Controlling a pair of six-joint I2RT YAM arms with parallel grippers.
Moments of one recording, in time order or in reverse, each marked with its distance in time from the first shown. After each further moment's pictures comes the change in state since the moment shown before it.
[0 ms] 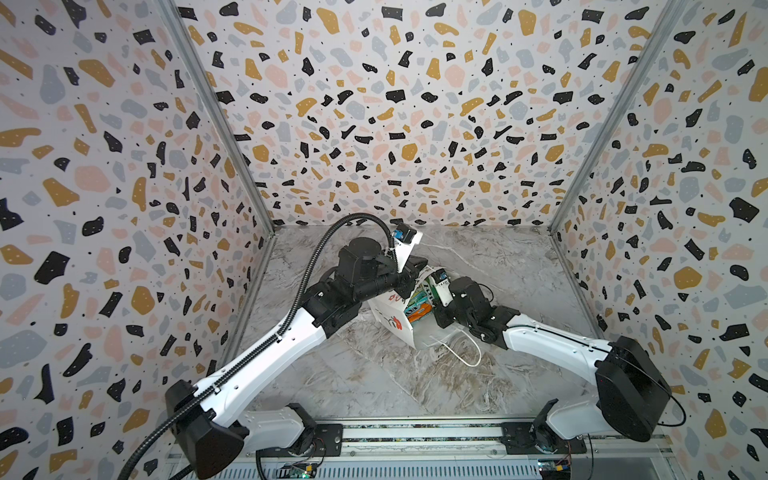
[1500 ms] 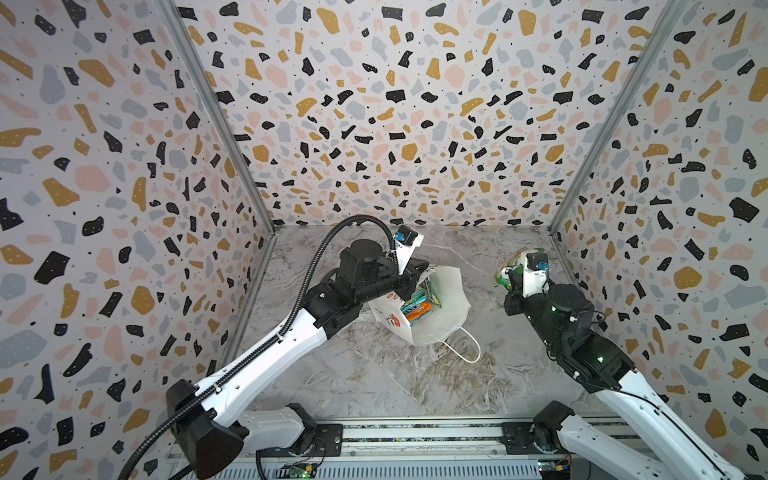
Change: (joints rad) left arm -0.005 -0.001 -0.017 0.009 0.024 0.000; right arm -0.224 -0.623 0.021 -0.251 0.263 -0.056
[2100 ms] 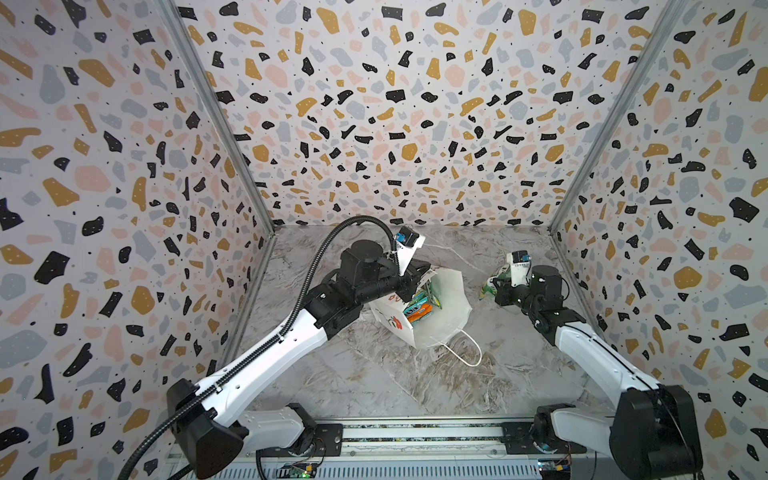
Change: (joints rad) left arm -0.005 0.000 -0.007 0.014 0.018 -0.001; right arm -0.381 0.470 -0.174 0.391 -0.671 0.091
